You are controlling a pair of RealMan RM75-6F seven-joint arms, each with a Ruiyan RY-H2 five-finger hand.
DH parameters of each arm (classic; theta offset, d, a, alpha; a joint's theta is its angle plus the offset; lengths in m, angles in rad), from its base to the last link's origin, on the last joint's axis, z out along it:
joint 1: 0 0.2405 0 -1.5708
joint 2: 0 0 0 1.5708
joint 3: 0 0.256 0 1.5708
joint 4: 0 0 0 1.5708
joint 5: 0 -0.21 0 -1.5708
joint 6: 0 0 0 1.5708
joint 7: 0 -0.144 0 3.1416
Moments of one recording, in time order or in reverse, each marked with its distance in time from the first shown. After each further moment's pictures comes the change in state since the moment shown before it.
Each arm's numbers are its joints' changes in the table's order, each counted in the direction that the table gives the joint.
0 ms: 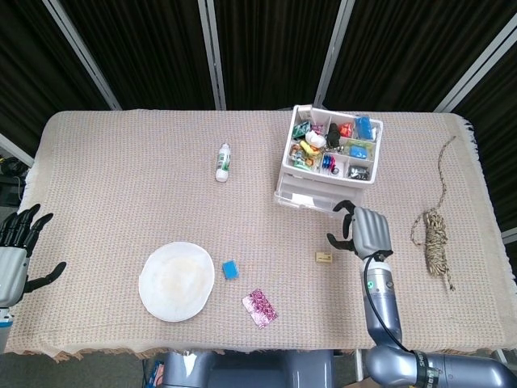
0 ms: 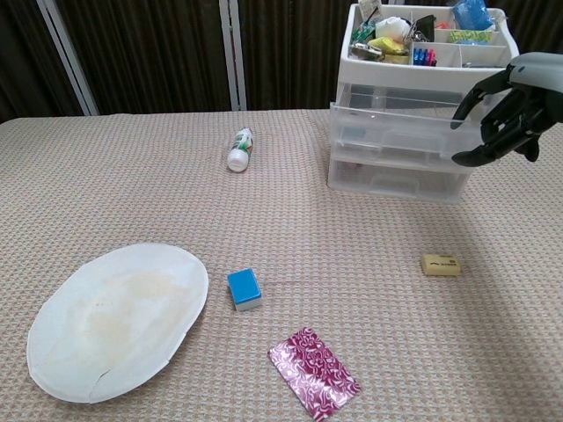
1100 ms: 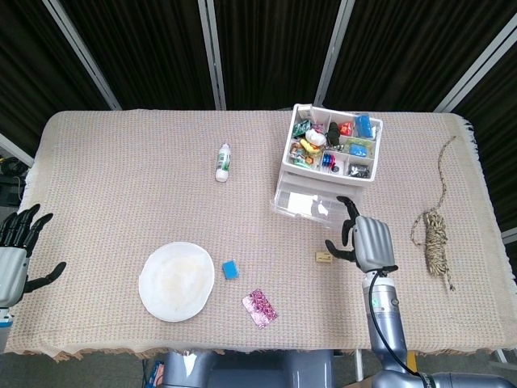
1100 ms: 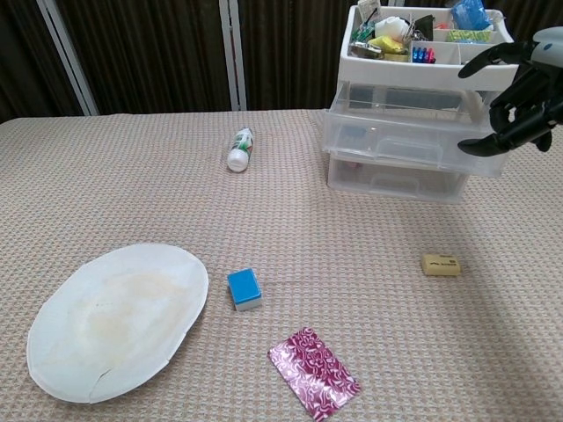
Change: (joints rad) left arm 0.001 0.001 0.000 0.002 0.000 0.000 0.003; right arm -0.078 -0.005 -0.060 0.082 0.208 -0.087 -0.031
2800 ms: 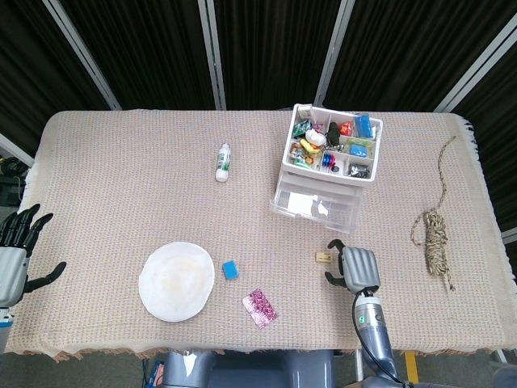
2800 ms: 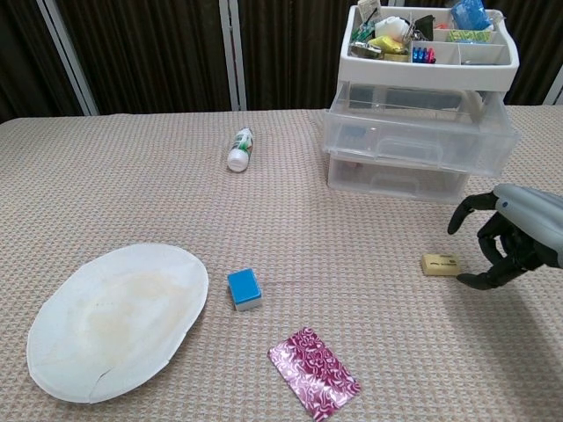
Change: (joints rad) left arm 0.000 -0.001 -0.001 -0.001 -0.001 -0.002 0.004; right arm -0.131 -0.213 -0.141 -0.410 0.124 0.183 -0.004
